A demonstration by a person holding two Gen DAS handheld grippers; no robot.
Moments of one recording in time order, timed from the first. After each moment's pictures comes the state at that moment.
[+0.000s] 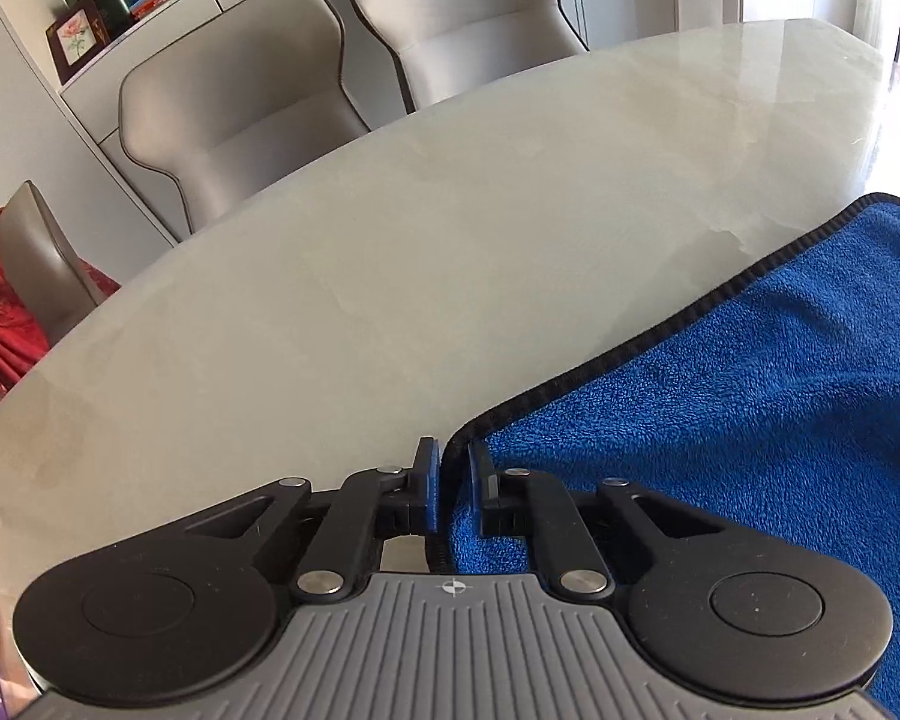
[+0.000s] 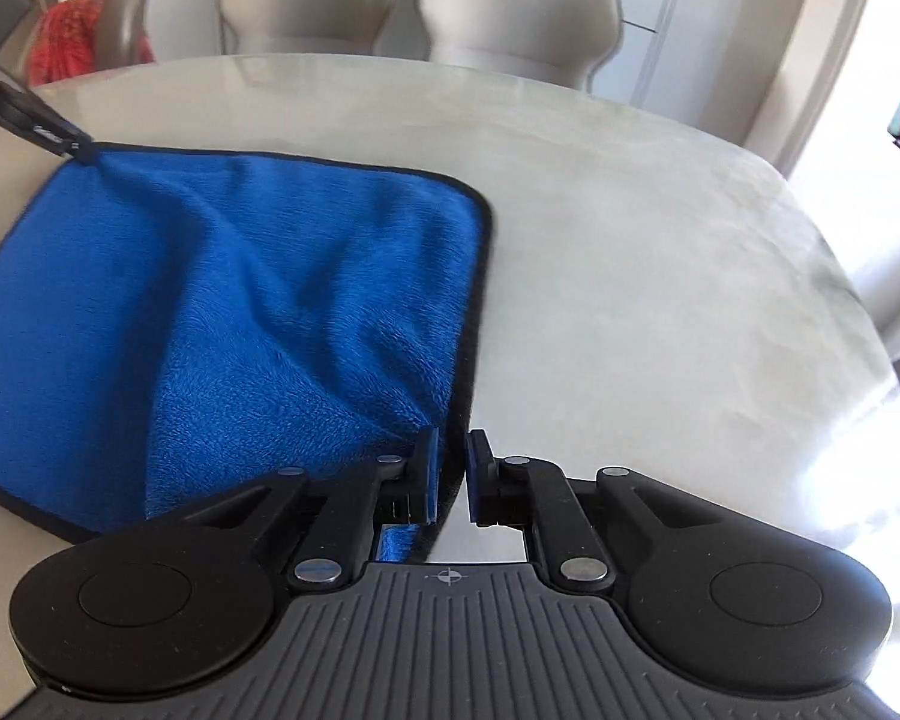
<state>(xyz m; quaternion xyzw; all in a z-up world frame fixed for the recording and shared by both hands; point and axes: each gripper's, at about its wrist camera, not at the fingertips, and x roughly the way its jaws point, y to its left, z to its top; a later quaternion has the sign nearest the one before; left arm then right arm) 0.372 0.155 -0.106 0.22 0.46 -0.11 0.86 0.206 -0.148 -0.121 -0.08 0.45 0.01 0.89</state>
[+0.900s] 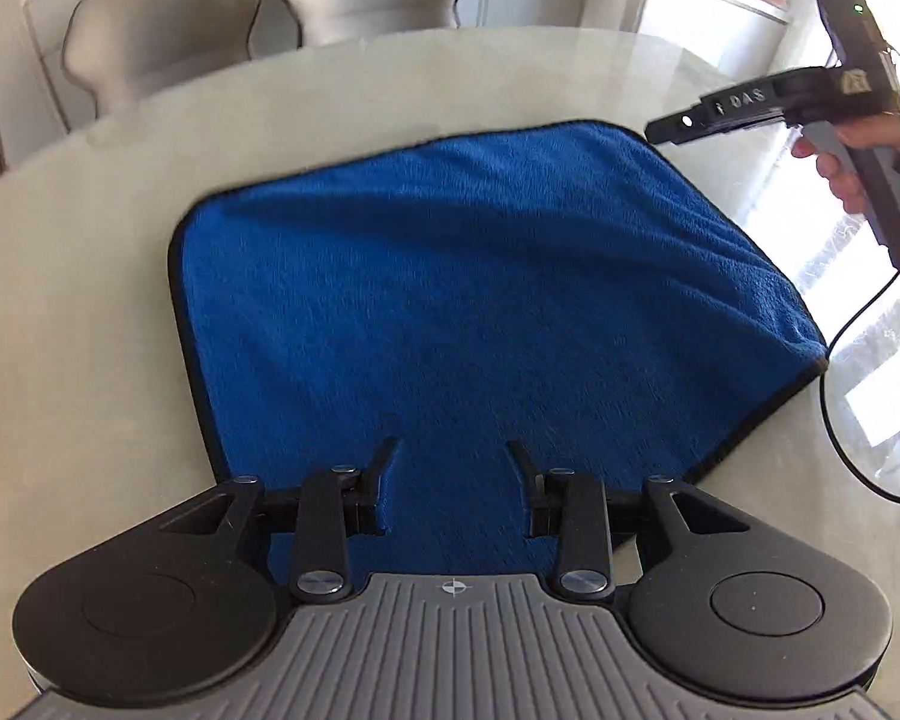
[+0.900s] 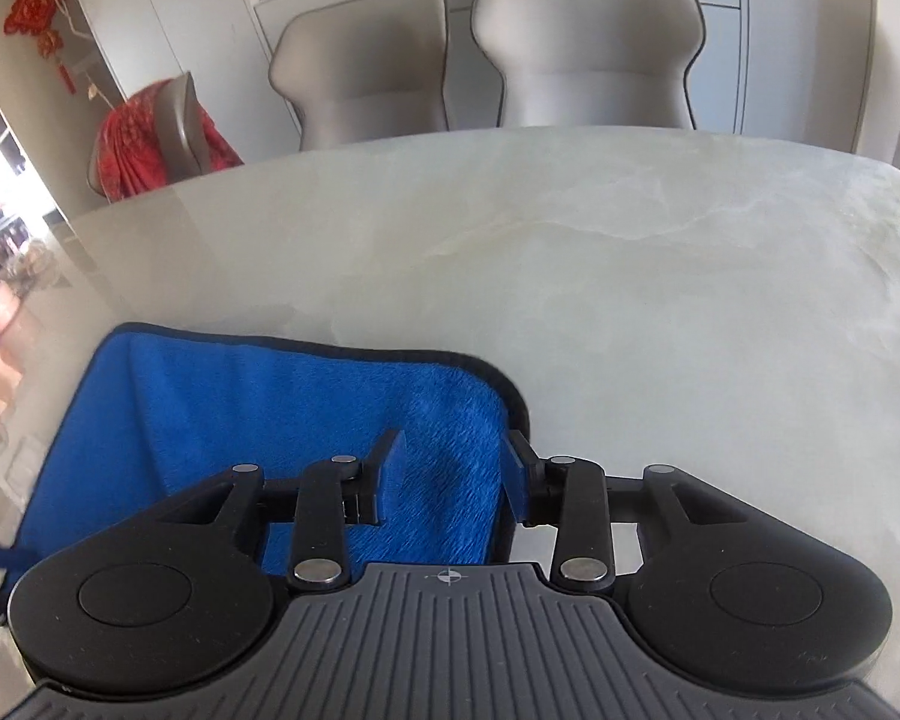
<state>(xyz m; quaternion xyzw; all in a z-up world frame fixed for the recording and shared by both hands) 0.174 0.128 -0.103 0.07 0.51 -0.18 0.84 0.355 -0.187 -0.115 0.04 0.45 0.15 0.88</state>
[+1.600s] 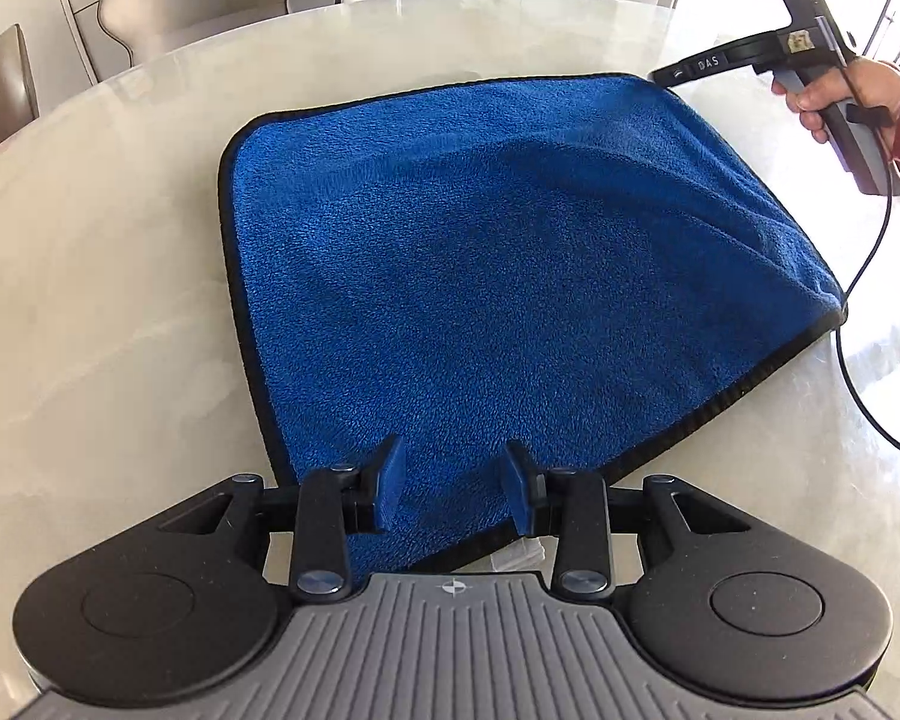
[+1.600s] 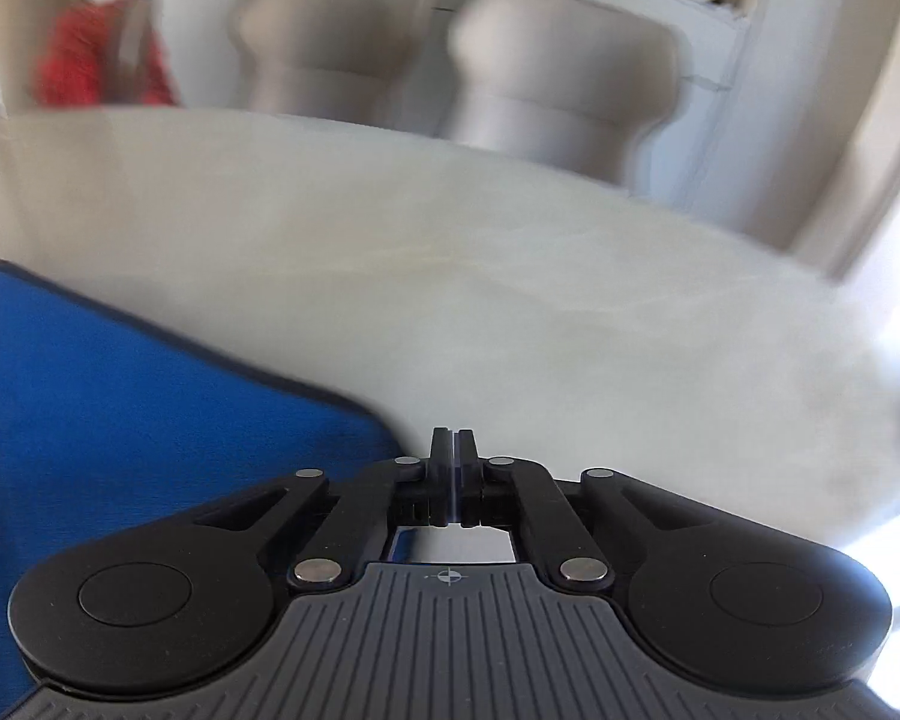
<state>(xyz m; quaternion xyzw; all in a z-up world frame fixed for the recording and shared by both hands) 0.157 0.146 -0.104 0.08 0.52 -0.16 0.84 0.381 -0.169 -0.132 -0.13 0.42 0.06 0.89</state>
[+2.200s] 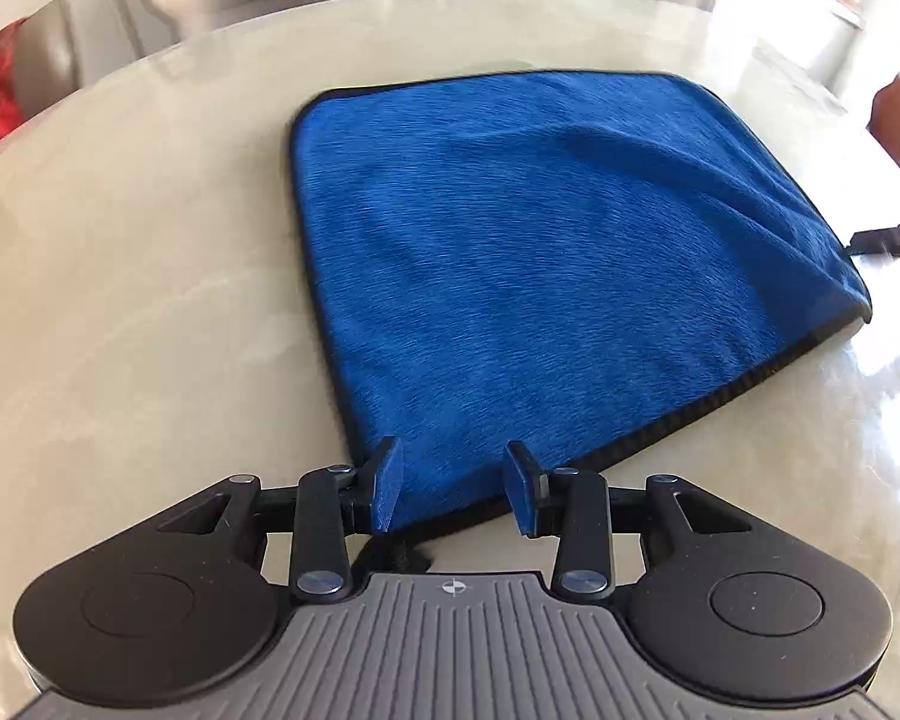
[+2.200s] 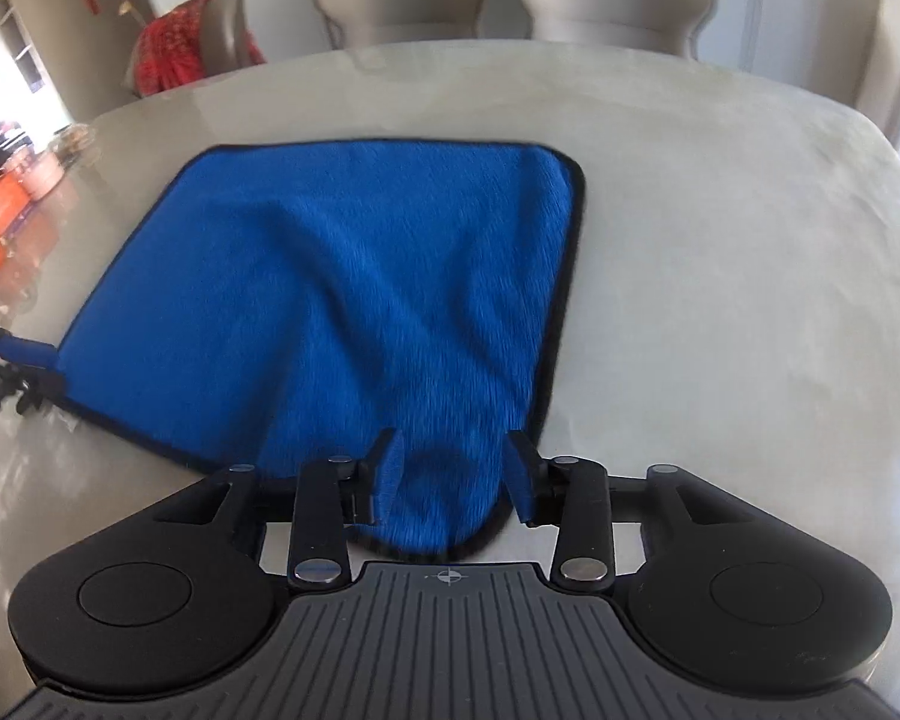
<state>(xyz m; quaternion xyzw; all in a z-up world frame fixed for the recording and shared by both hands) 0.135 0.174 -0.095 0.06 0.52 -0.10 0.85 0.170 -0.192 -0.122 0.01 0.48 0.15 0.86</state>
